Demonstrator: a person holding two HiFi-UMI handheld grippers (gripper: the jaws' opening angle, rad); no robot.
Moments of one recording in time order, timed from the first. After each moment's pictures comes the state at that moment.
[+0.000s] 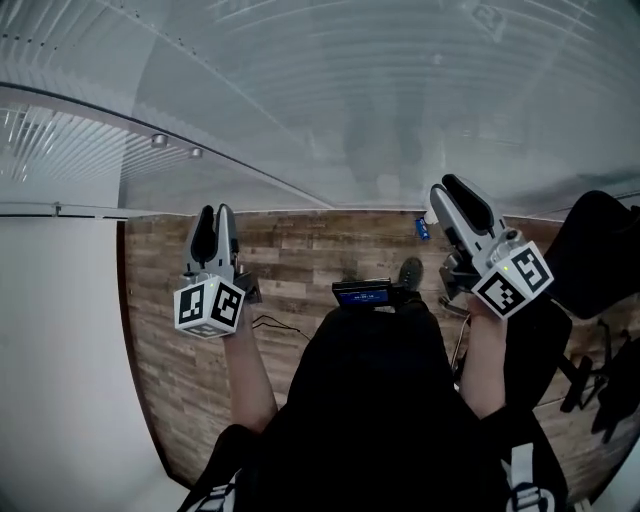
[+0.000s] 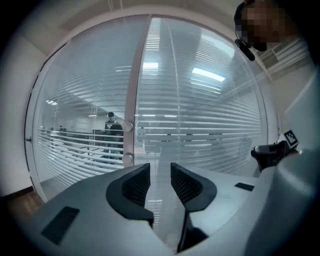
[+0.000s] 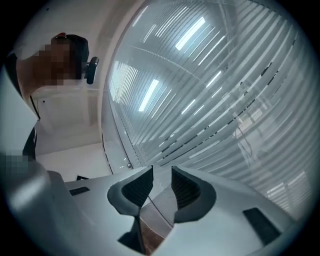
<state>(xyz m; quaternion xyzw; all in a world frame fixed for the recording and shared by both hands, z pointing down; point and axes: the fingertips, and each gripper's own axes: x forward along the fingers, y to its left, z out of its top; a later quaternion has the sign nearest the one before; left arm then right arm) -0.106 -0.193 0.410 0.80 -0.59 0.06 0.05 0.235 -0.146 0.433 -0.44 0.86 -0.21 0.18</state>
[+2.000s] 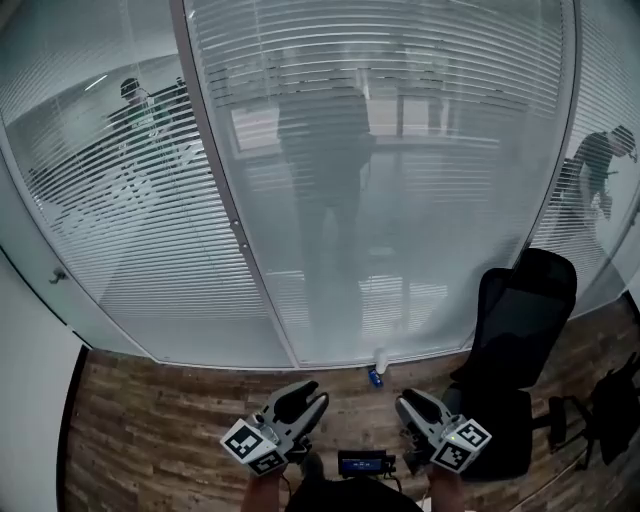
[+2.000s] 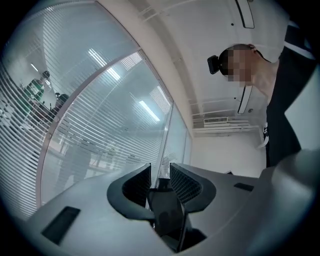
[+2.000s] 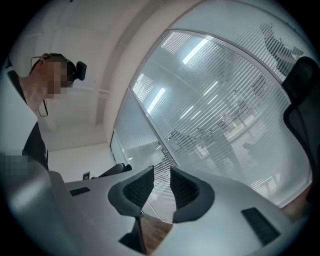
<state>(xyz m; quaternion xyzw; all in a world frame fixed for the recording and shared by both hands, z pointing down) 0.012 0.108 0.395 0.97 -0.19 -0.11 0.11 0.164 0.152 0.457 -0.47 0.83 -0.23 0.19</state>
